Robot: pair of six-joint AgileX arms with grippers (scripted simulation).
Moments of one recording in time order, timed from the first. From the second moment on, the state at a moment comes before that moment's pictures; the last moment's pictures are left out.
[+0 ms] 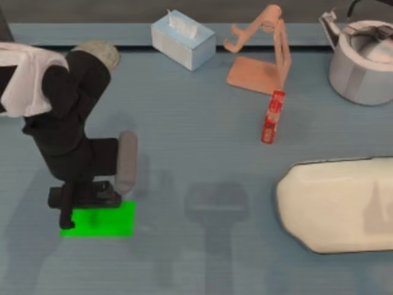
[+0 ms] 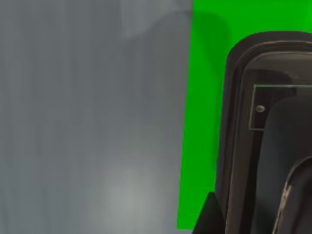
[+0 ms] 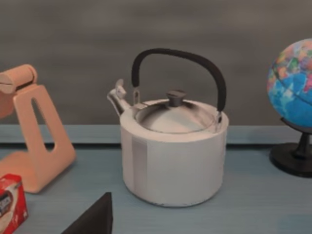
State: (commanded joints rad) left arm -0.36 1.79 1.11 -0.89 0.00 1.20; right arm 0.00 0.00 0.00 0.00 0.00 0.00
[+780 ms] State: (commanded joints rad) left arm -0.37 1.84 1.03 -0.75 0.00 1.20; right arm 0.00 0.00 0.00 0.00 0.00 0.00
